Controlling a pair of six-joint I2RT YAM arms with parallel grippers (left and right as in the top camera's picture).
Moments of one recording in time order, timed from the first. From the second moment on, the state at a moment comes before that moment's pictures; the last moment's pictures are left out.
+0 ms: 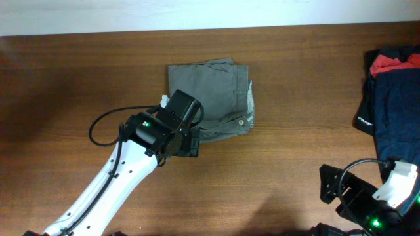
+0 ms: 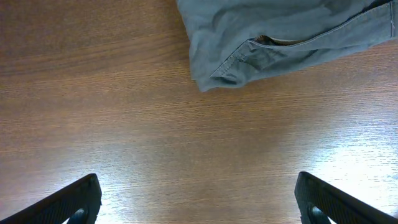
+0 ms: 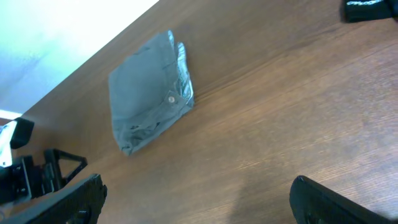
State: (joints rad) left arm -0.57 1.44 1.31 -1.18 -0.21 -0.44; right arm -0.42 0.63 1.35 -1.51 -0.43 0.28
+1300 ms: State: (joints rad) left arm -0.57 1.44 1.31 -1.18 -0.21 -0.44; right arm -0.10 0.10 0.23 -0.10 -0.34 0.25
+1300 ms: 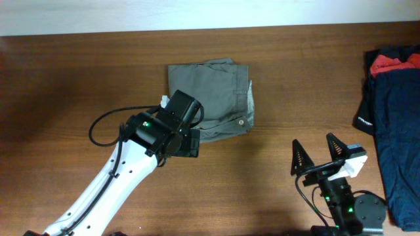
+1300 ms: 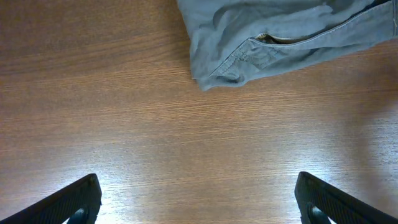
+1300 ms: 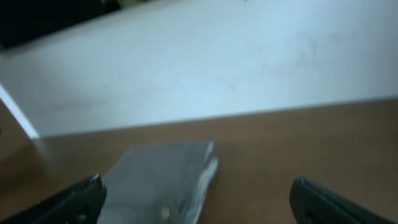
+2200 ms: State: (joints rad) left arm -0.57 1.44 1.31 -1.18 -0.21 -0.44; right arm -0.04 0.02 0.01 -0.06 -0.01 0.15
